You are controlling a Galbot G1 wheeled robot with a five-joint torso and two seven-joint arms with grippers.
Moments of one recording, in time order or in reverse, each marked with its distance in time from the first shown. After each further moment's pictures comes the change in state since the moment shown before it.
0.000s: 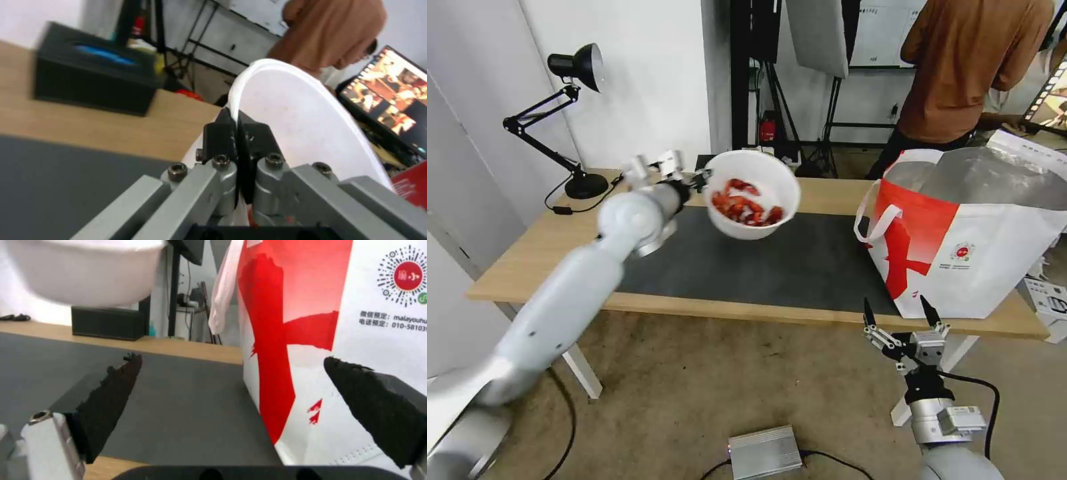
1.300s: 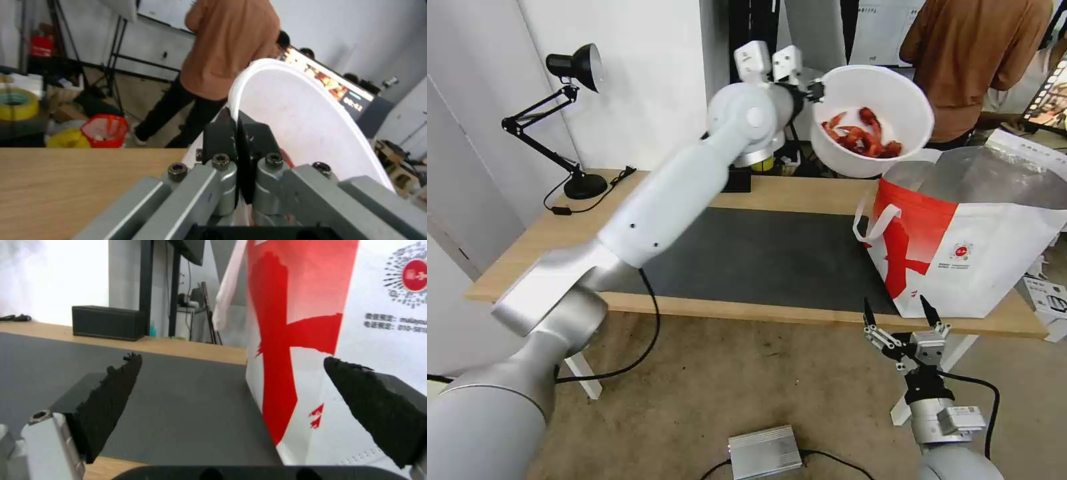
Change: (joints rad) left arm -0.417 -0.374 0.199 0.247 -0.063 0.008 -0.054; right arm 0.000 0.000 0.000 0.000 0.000 0.000 0.000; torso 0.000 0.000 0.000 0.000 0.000
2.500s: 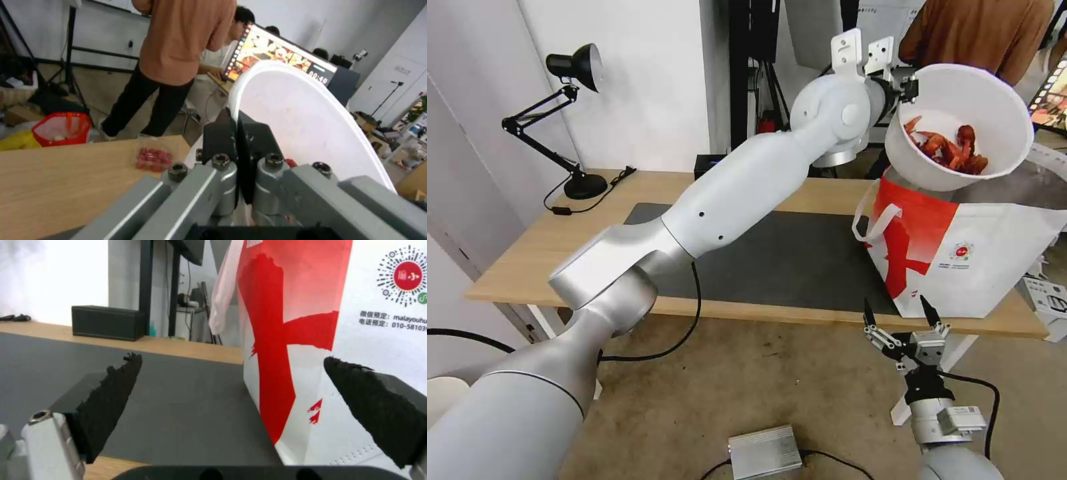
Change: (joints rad) left arm -0.078 -0.147 0.115 0.068 -0.019 -0.037 0.001; right arm 0.000 0.000 0.000 0.000 0.000 0.000 0.000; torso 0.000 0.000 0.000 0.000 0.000
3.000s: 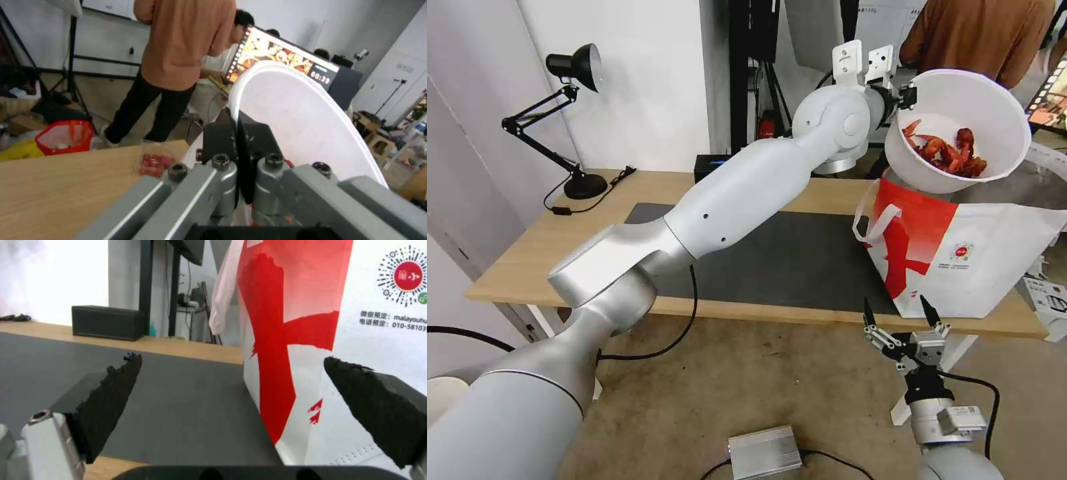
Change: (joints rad) left arm -0.010 0.001 0.039 0.023 0.027 -0.033 0.037; right arm 0.000 0.000 0.000 0.000 0.000 0.000 0.000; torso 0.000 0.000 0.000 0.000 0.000
